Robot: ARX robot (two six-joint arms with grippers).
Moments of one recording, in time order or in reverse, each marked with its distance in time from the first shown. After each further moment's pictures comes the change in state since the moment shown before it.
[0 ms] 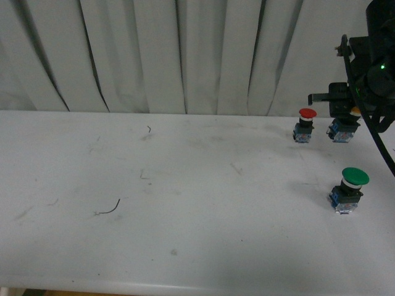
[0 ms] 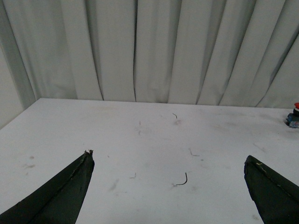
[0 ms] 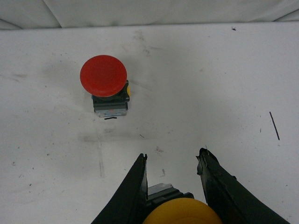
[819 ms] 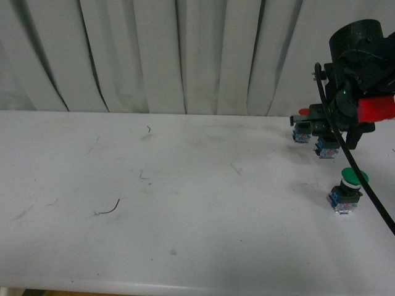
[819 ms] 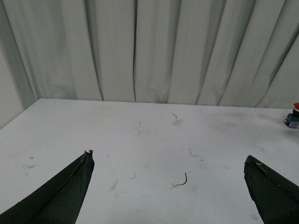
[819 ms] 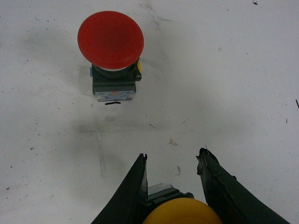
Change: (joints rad) left arm 0.000 0.000 0.000 0.000 0.000 0.000; right arm 0.042 0.128 0.092 -0.031 0.074 0.000
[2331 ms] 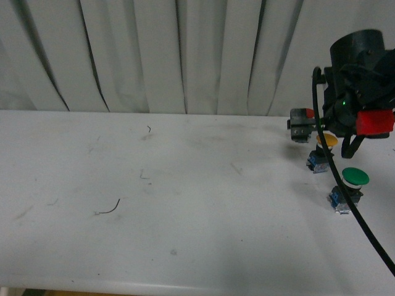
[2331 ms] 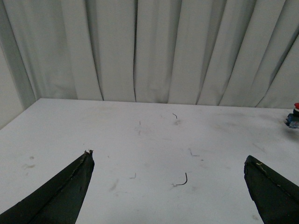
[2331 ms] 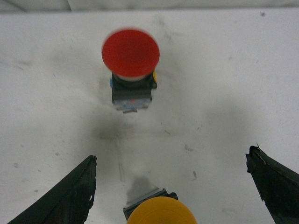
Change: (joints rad) left arm 0.000 0.000 0.000 0.000 0.000 0.000; right arm 0.000 -0.029 -0.097 0.141 -0.034 0.029
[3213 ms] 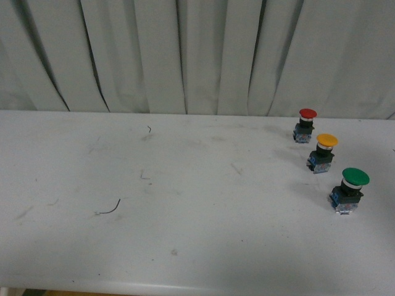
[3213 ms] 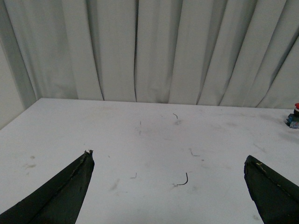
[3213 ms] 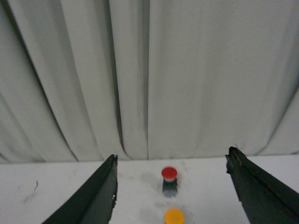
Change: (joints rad) left arm 0.000 0.000 0.000 0.000 0.000 0.000; right arm 0.036 -1.002 -0.904 0.612 -0.130 -0.039
